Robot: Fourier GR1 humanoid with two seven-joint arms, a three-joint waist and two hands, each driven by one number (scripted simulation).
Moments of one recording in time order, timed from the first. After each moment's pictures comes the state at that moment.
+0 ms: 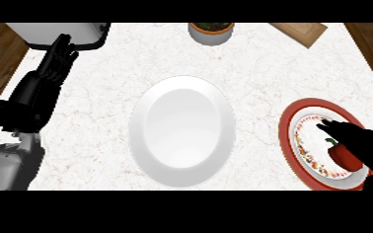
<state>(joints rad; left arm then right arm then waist) -0.25 0.42 -0.05 -1.63 0.18 0.08 0.11 -0.02 -0.87 0.33 -1.44 0.72 0.29 -0.04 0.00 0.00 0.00</state>
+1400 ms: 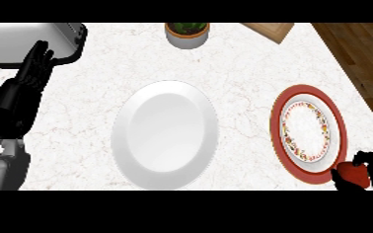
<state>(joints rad) -0.19 0.40 0.07 -1.63 0.13 0.05 0.12 0.24 -0.54 0.02 -1.43 0.89 -0.19 0.26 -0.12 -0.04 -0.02</state>
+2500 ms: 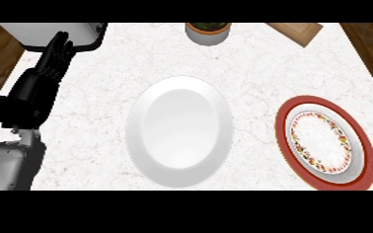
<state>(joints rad) -0.27 0.36 0.02 -1.62 0.11 0.02 0.12 0.56 -0.12 0.71 -2.39 1.42 -0.17 0.62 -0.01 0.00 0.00</state>
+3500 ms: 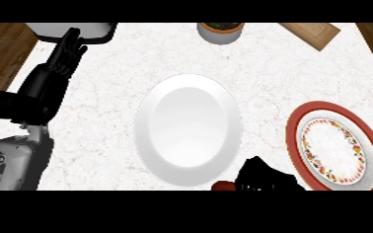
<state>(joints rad) -0.30 0.33 0.00 -1.62 0.11 -0.02 0.12 0.03 -0.18 0.83 -2.21 1.21 -0.10 1.03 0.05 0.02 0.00</state>
